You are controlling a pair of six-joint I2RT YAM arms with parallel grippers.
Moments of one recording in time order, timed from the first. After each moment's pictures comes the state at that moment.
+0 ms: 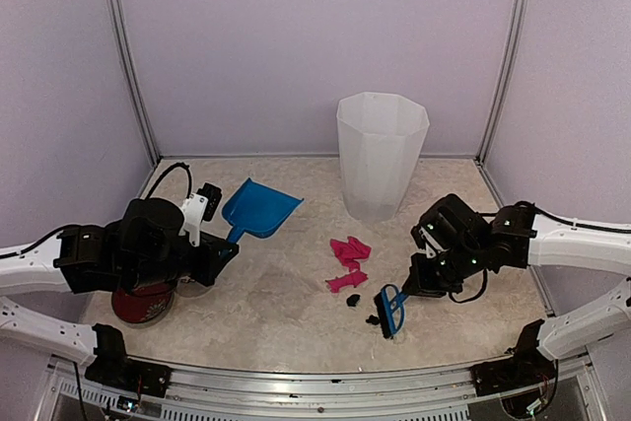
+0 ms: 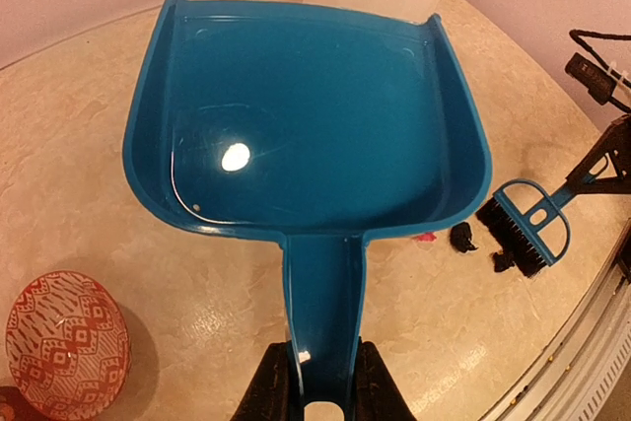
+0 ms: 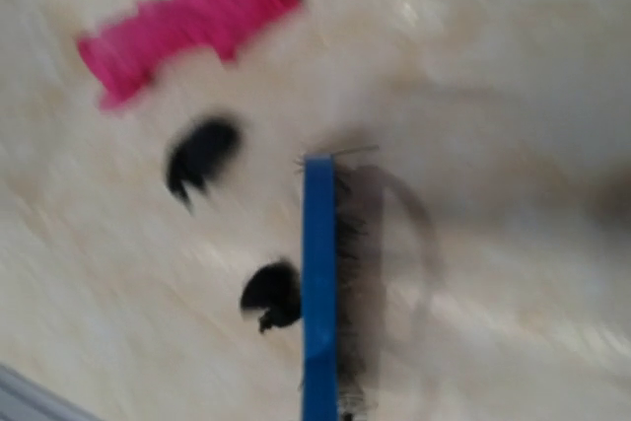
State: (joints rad) left arm -1.11 0.93 0.77 -0.44 -0.40 -0.45; right arm 0.92 1.19 0.83 -0.69 -0.04 0.87
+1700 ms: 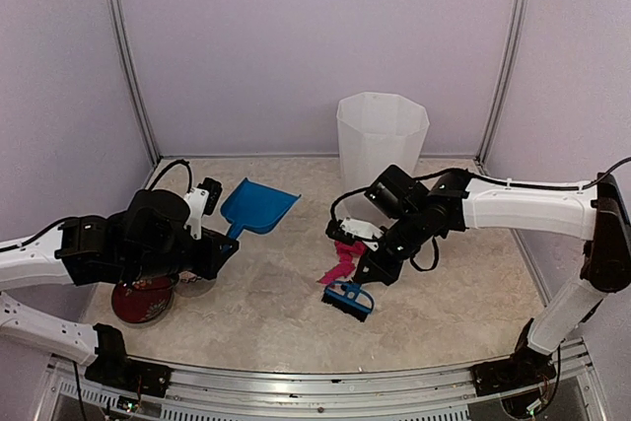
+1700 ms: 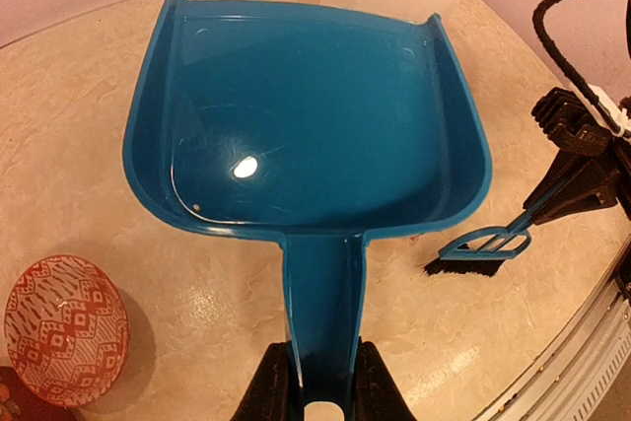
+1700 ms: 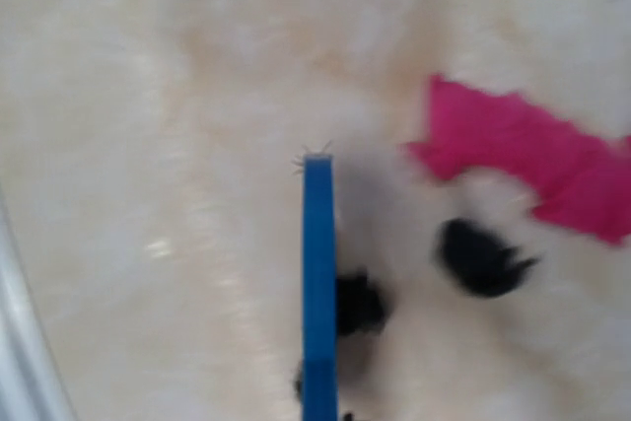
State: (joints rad) left arm -1.10 0.98 0.83 -0.50 -0.40 -0.52; right arm 0.91 1.58 1.19 -0.71 -0.30 -0.15
